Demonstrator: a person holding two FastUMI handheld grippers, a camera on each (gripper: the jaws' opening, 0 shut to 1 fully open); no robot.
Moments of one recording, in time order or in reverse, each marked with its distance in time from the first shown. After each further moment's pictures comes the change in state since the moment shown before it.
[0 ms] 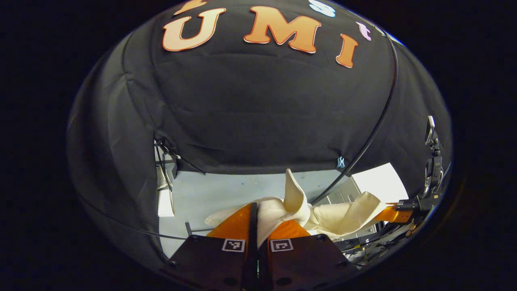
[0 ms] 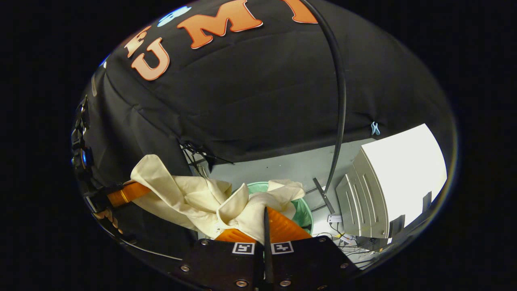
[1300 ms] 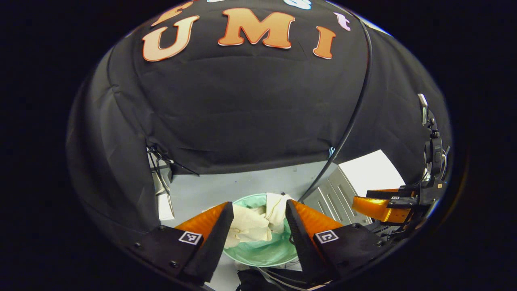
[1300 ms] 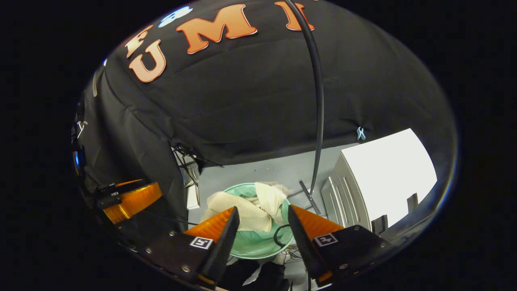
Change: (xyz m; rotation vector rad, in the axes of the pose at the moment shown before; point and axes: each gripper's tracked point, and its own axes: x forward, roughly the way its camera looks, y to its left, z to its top) left arm -0.049 -0.045 0.005 0.074 -0.037 -0.039; right arm -0.052 -0.027 0.025 -0.002 -0.063 -0.079
